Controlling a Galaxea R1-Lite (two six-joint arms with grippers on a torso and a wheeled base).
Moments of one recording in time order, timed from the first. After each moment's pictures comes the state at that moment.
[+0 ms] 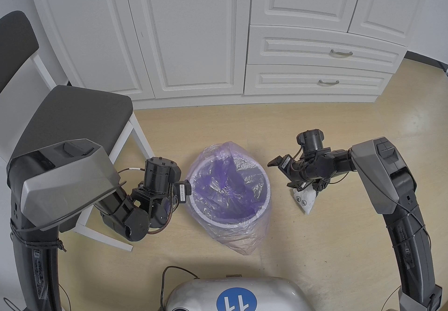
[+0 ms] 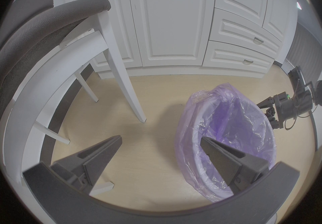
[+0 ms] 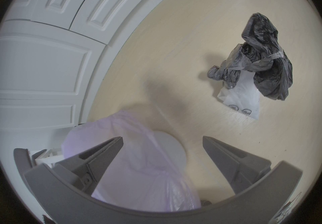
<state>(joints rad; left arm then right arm) -0.47 2.30 -0.94 -0.86 0.47 -0.23 0.26 2.71 -1.97 -0.03 0.19 0.88</state>
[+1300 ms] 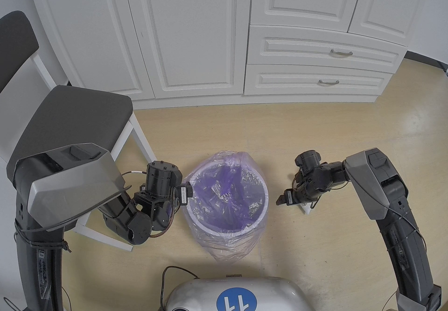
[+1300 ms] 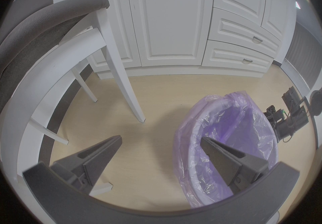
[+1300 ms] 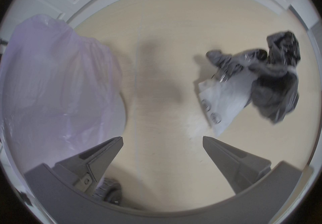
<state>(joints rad) -0.47 2.34 -0.93 -0.91 0.47 -0.22 0.24 2.81 -2.00 0.19 0.04 0.11</state>
